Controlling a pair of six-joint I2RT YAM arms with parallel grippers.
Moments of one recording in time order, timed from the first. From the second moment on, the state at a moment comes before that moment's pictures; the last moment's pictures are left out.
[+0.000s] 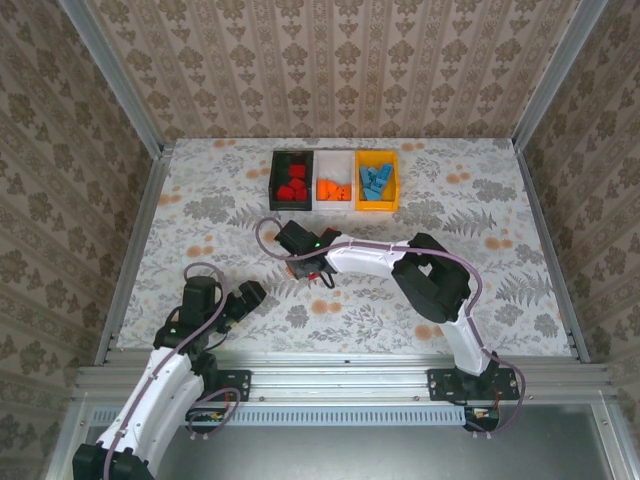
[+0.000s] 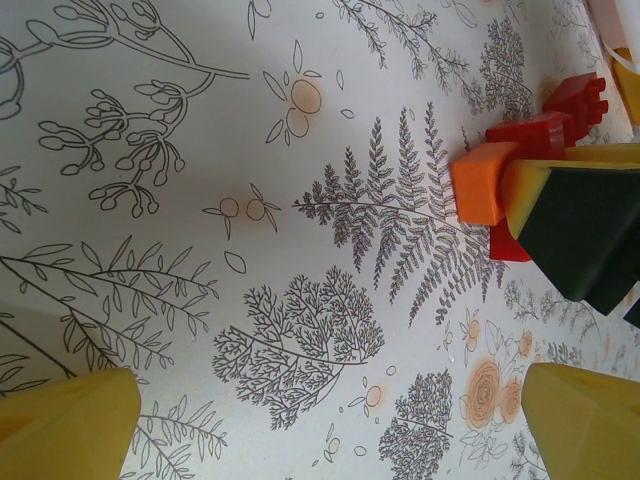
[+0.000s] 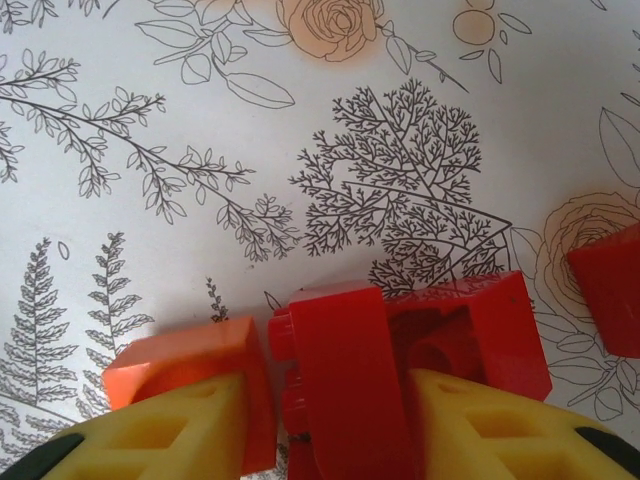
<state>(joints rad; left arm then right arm) -0.26 0.52 0.20 -0.48 0.32 -0.86 0.90 2.12 1.51 -0.47 0.24 0.29</state>
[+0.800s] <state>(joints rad) -0.26 0.59 0.21 -0.46 0.32 -0.86 0.82 1.98 1.47 -0.39 0.21 0.30</state>
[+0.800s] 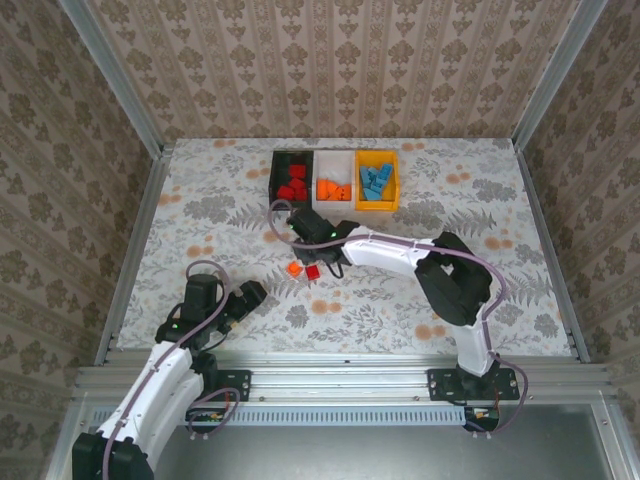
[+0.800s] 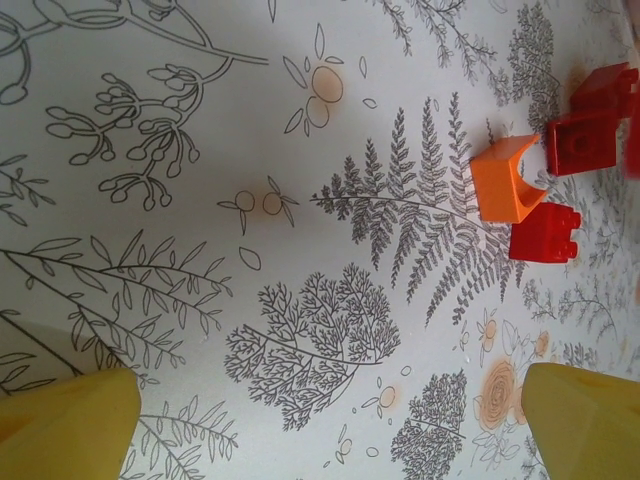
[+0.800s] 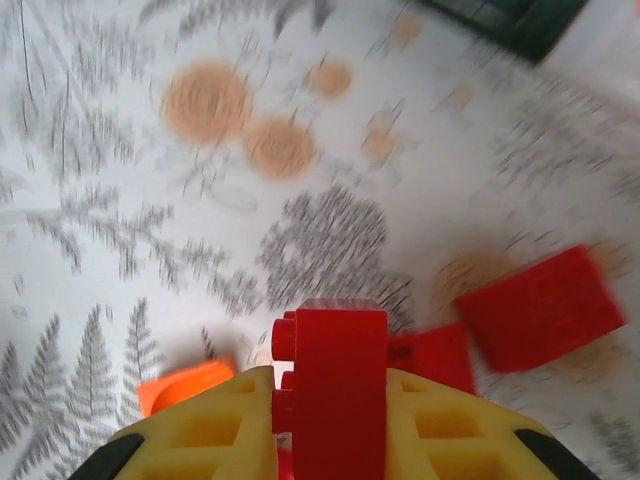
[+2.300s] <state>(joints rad) -0.67 1.50 0.96 -0.58 -0.05 -0.47 0.51 1.55 1.11 -0.18 0.11 0.45</state>
